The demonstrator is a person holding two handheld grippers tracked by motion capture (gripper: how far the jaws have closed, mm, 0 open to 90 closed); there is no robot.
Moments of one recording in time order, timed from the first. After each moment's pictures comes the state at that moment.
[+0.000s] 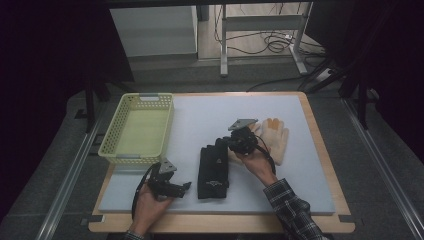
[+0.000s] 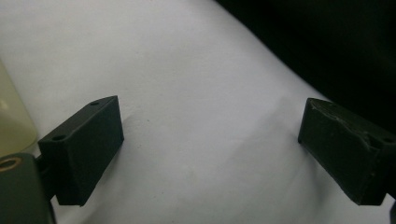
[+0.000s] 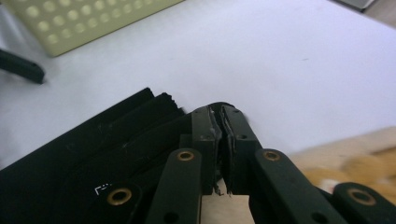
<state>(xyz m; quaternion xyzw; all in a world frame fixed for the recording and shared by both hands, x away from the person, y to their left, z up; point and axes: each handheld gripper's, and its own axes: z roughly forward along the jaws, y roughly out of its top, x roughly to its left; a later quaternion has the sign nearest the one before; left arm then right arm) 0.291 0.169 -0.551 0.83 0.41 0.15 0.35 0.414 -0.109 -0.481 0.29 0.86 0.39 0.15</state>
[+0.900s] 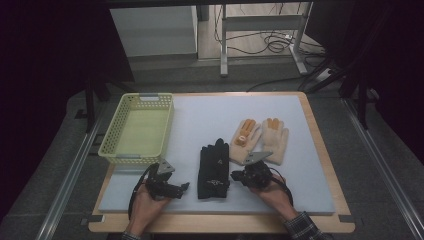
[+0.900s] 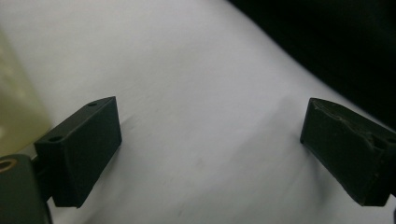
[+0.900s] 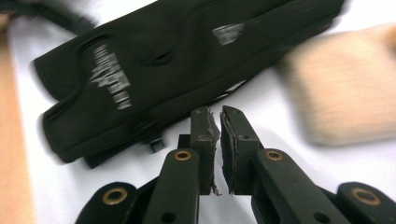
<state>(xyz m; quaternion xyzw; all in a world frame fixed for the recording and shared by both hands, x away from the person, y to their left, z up) 0.288 0.179 -0.550 0.83 0.42 0.15 0.35 0.330 -0.152 -0.524 0.25 0.89 0.39 0.06</state>
